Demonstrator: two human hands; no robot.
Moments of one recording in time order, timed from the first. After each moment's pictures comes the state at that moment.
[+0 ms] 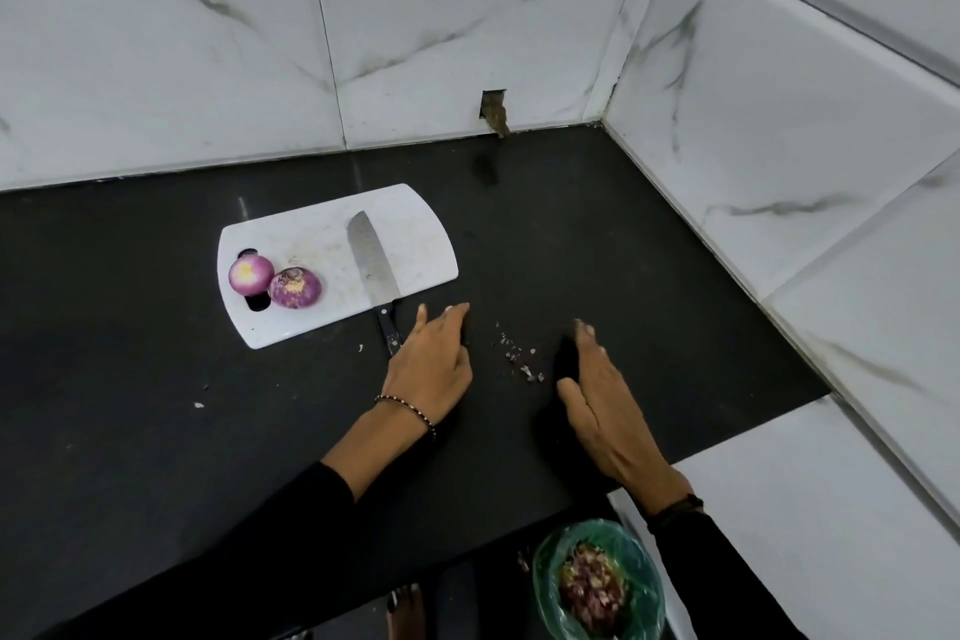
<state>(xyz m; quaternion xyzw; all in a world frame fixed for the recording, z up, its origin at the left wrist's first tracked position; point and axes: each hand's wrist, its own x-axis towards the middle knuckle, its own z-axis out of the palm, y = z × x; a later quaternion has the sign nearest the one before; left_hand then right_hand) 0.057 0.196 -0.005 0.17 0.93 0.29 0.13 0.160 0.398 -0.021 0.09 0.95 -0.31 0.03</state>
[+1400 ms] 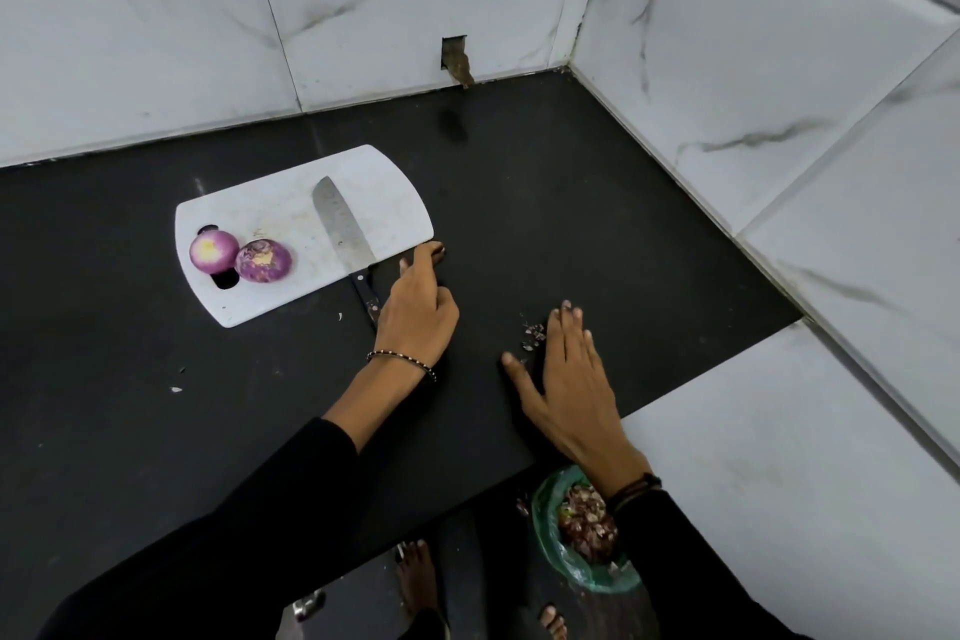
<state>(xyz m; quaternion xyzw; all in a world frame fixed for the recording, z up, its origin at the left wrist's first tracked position) 0.044 0.204 -0.017 0.16 0.87 0.46 0.06 0.178 0.351 -0.035 0.17 0.97 -0.18 0.02</state>
